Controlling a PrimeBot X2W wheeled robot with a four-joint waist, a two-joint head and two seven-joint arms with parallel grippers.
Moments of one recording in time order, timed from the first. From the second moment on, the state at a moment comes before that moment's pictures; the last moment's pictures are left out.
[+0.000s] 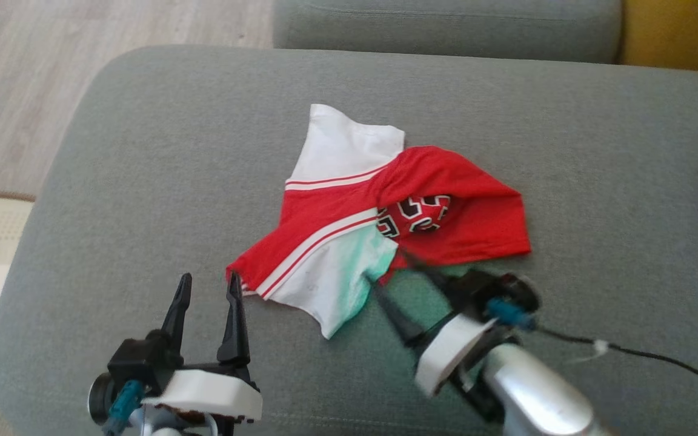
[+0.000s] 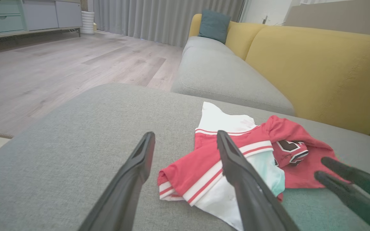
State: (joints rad) left arm 0.08 0.06 -0.29 0.04 -0.27 0.17 -0.25; right arm -0.36 -0.07 0.72 0.58 0.31 0.12 -0.21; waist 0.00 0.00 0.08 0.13
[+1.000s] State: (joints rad) left arm 0.03 0.06 -0.31 0.04 -0.27 0.16 -0.25; right arm -0.72 -0.15 0.19 1.15 -0.10 0.12 -0.18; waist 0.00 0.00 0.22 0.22
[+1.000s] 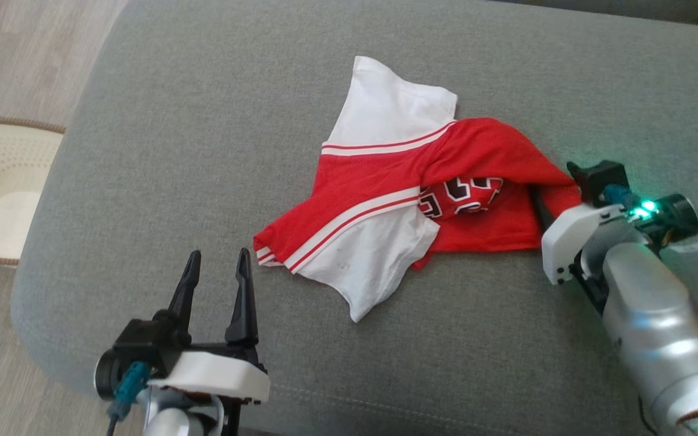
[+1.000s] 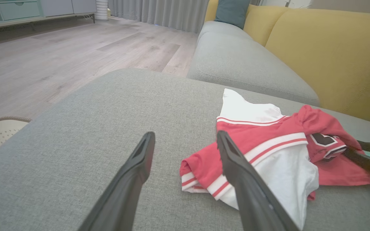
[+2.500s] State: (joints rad) left arm 0.05 0.05 -0.30 0.04 -0.25 0.16 -0.25; right arm -0.26 -0.07 0.21 0.65 -0.18 0.12 -0.25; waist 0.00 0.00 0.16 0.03
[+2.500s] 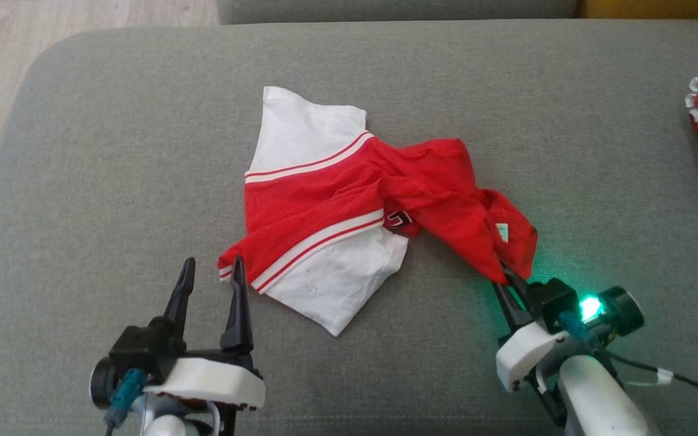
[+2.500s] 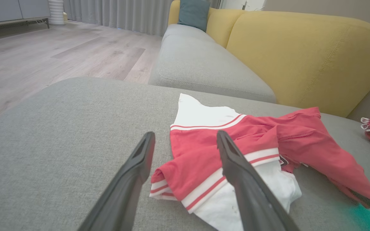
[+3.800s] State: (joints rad) left arm 0.06 0.05 -0.29 0.04 -0.26 0.16 -0.25; right arm -0.40 -0.10 0.07 0.77 -0.22 0.12 -0.18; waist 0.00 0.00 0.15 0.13
